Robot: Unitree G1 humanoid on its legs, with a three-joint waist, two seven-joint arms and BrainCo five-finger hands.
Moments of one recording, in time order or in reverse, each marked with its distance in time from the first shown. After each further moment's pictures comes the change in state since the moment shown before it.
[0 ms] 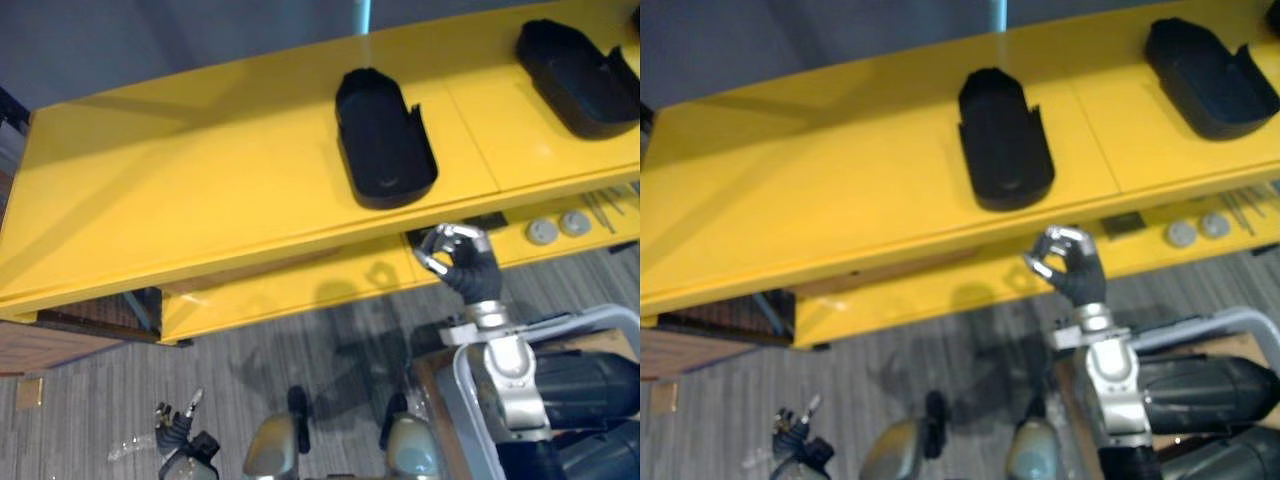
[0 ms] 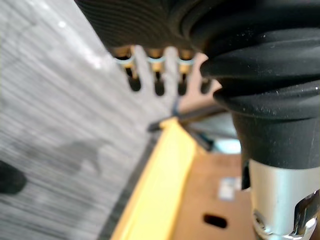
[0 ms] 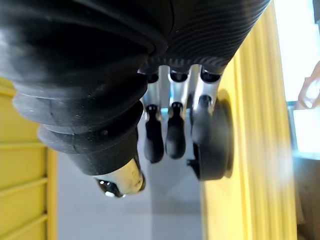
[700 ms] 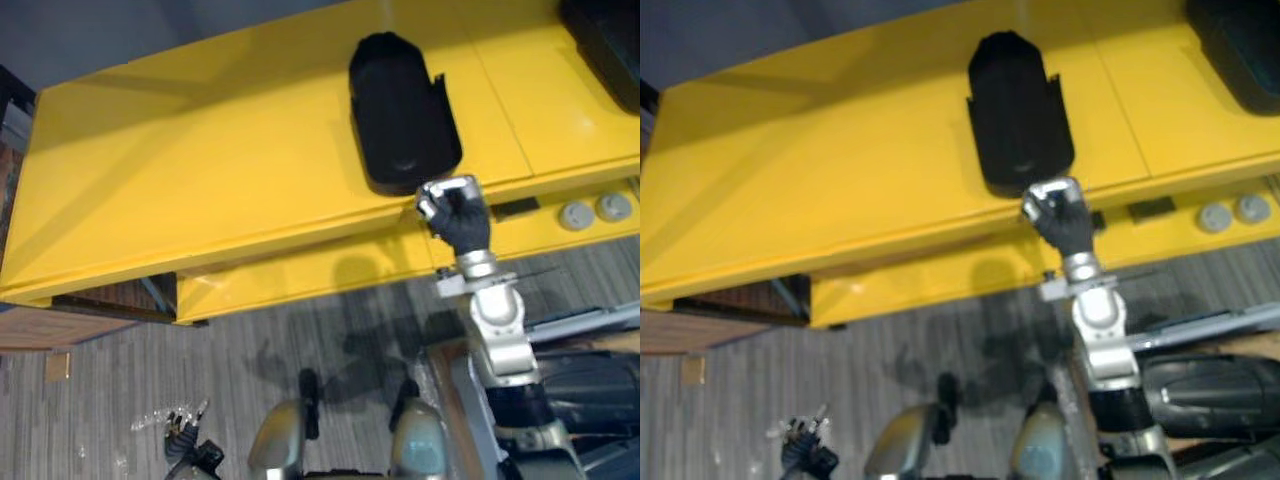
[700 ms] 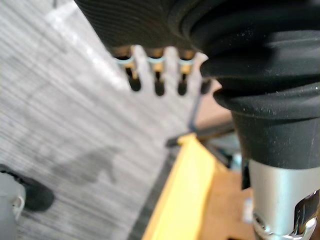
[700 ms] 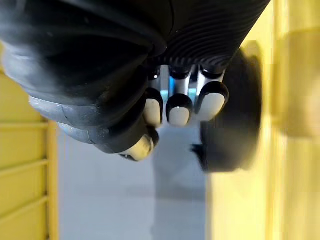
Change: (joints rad) left arm 0.000 0.001 -0.030 0.038 -0.038 0.023 -0.052; right arm -0.285 -0.028 0.041 0.173 -0.054 0.053 -0.033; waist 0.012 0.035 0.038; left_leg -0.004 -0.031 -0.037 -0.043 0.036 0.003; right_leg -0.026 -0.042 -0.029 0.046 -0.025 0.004
